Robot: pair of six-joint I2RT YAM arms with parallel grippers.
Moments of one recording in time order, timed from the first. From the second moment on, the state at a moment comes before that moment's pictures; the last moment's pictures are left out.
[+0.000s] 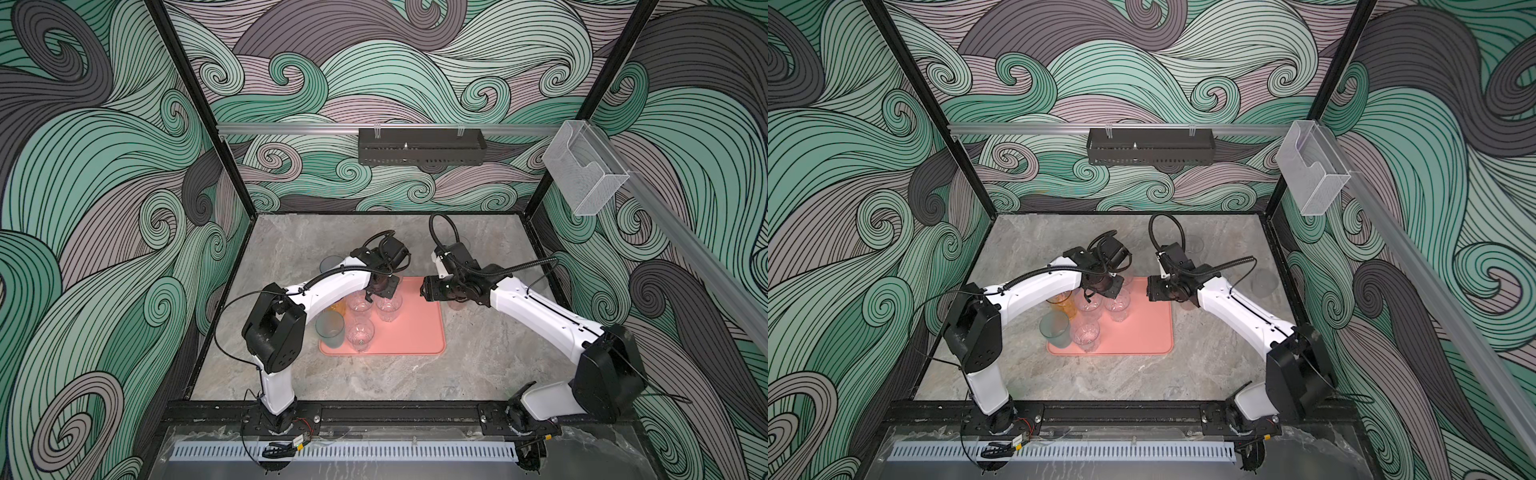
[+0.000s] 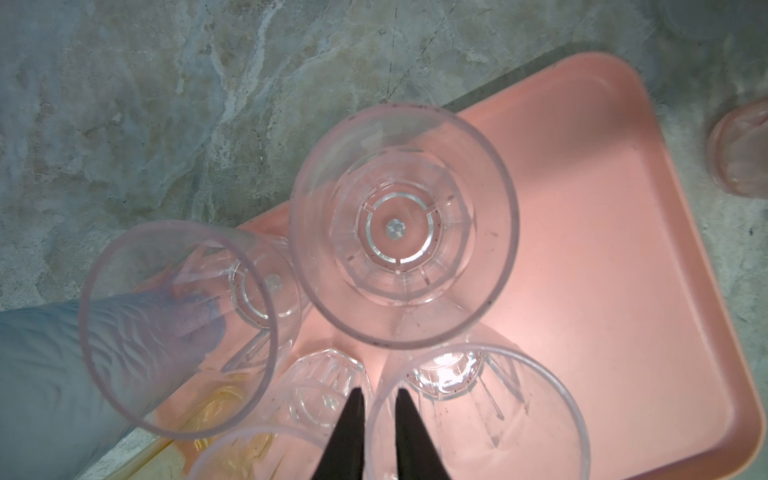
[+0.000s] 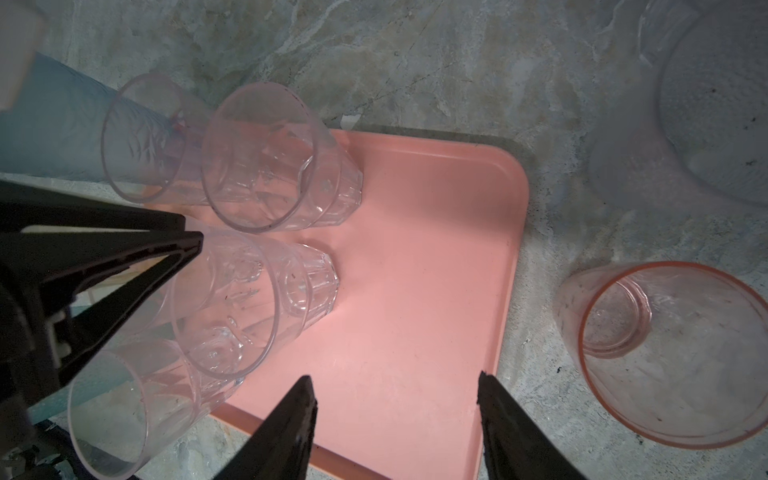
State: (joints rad) left arm -0.73 1.82 1.47 -0.87 -0.20 -0.27; right arm 0.58 1.47 1.11 -0.65 -0.06 0.42
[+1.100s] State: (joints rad) left arm -0.70 1.46 1.31 -0.64 -0.16 -0.16; right arm 0.58 1.50 1.18 -0.70 -0.05 0.38
